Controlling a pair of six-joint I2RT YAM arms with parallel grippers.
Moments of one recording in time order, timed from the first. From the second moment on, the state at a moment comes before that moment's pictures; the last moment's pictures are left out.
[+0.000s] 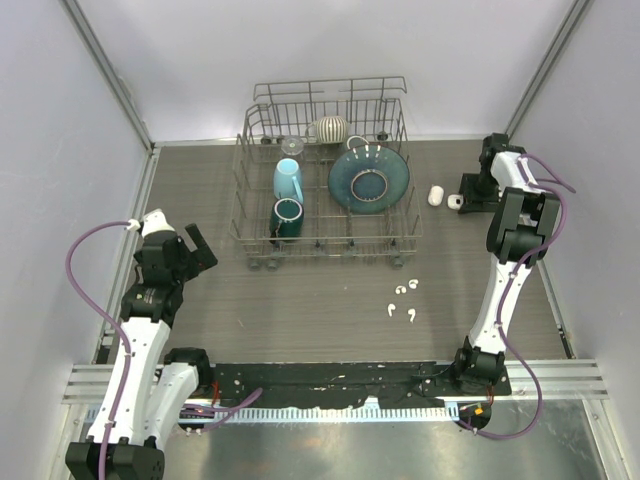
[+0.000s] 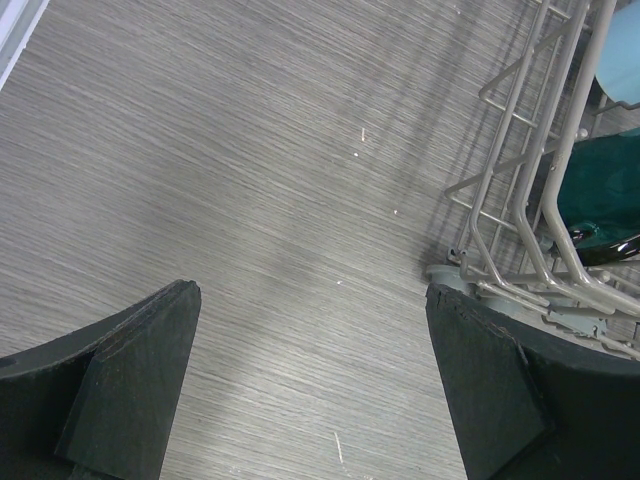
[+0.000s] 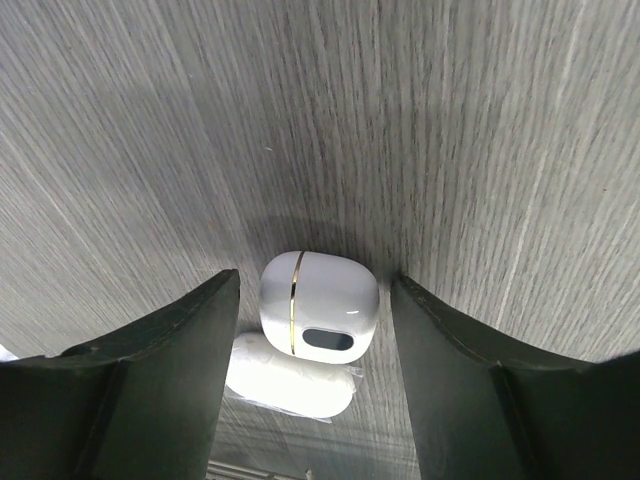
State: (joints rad) left arm -0.03 0.71 0.69 -0.59 -0.23 -0.42; right arm -0.21 2.31 1.92 -0.94 0.10 1.48
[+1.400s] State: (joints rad) left arm -0.03 0.66 0.94 -0.61 0.03 -0.59; right arm -0.22 1.31 1.15 -0.47 -0.10 1.25
